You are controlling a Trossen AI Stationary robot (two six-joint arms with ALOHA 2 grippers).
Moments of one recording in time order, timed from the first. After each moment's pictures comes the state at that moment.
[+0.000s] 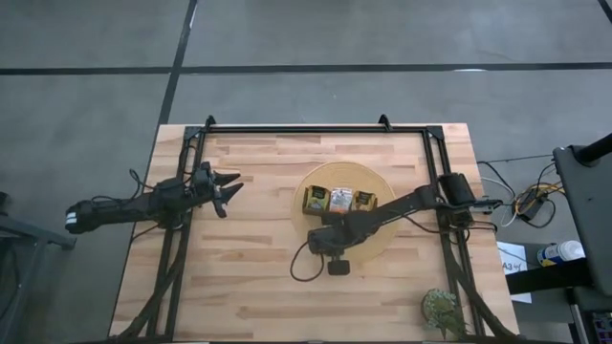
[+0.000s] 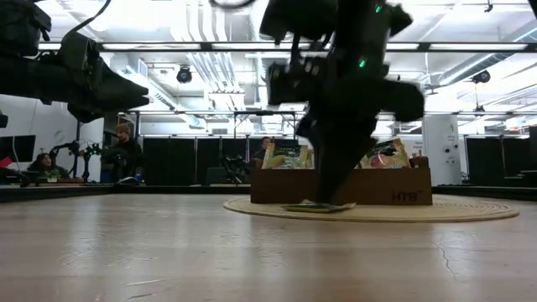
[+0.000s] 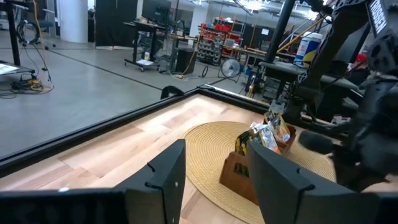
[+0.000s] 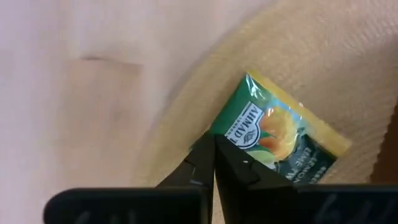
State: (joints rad) left arm 0.13 0.14 0.01 0.07 -0.29 -0.21; right arm 0.23 2.01 1.37 -0.64 0.04 0.16
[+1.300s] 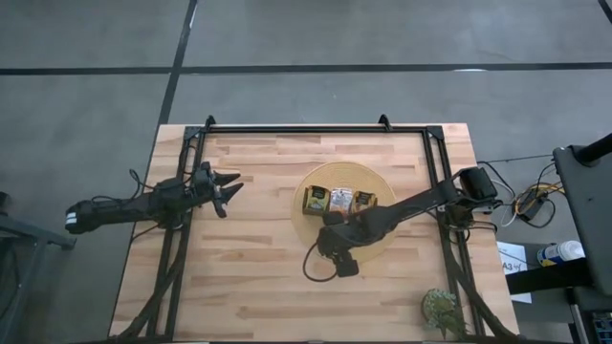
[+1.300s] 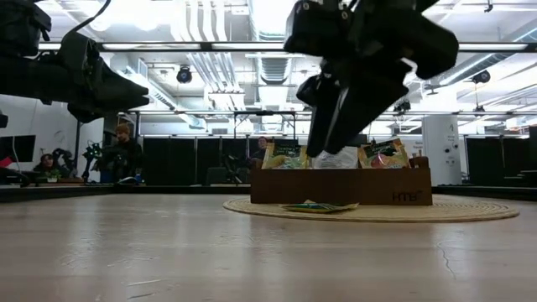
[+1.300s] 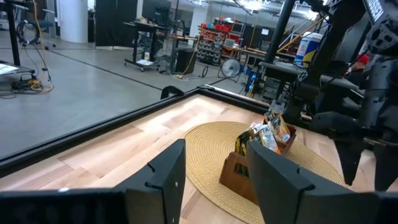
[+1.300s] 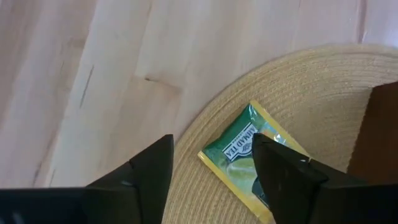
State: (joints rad) left arm 0.13 0.14 0.01 0.07 -0.29 -0.21; right arm 0.26 1.83 1.24 -0.50 0.03 0.05
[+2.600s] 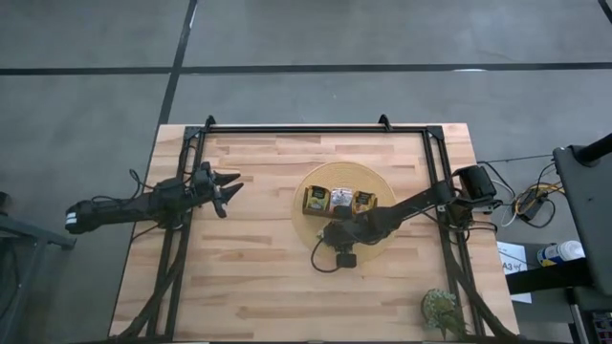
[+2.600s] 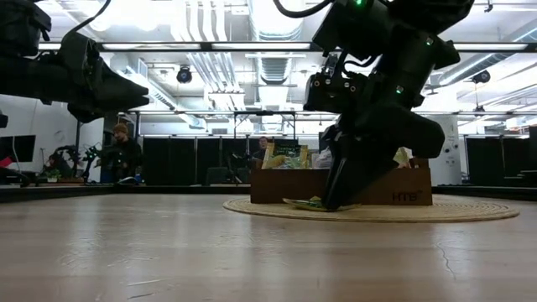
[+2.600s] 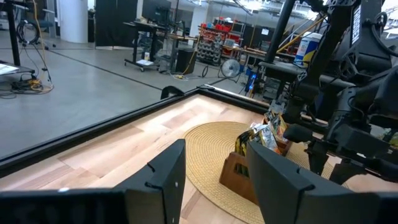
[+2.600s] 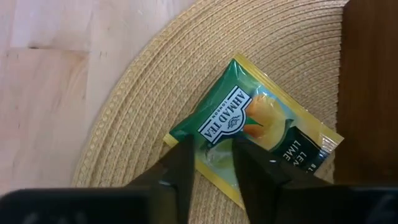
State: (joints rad) left arm 0.13 0.14 0.01 0.07 -0.29 -0.21; right arm 0.22 1.83 0.97 -0.20 0.16 0.18
